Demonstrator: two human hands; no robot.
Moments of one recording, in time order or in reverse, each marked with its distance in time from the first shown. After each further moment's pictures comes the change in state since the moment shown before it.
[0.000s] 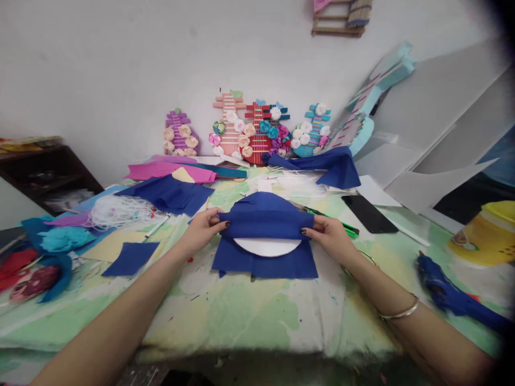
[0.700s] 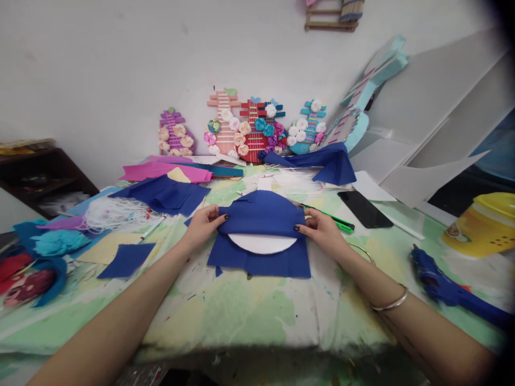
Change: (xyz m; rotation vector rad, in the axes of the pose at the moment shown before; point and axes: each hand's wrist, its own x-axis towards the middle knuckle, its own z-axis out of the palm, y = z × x) left_hand 0.018 -0.019 0.010 -0.044 0.109 0.023; right_hand 0.005 0.008 0.002 -0.162 0.077 0.042
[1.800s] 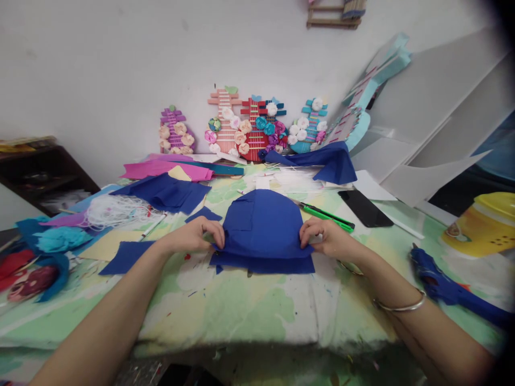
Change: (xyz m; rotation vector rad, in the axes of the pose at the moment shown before) left_hand -0.013 0.017 -0.038 0.147 -0.717 0.105; right_hand -0.012 -0.018 -0.025 -0.229 -0.399 -0.315
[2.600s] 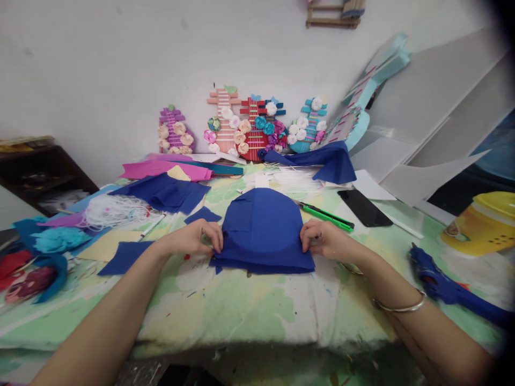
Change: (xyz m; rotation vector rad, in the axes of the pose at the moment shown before) left_hand -0.003 0.002 0.002 0.060 -0.037 -0.003; right_hand -0.002 -0.002 0.000 -0.040 -0.073 -0.007
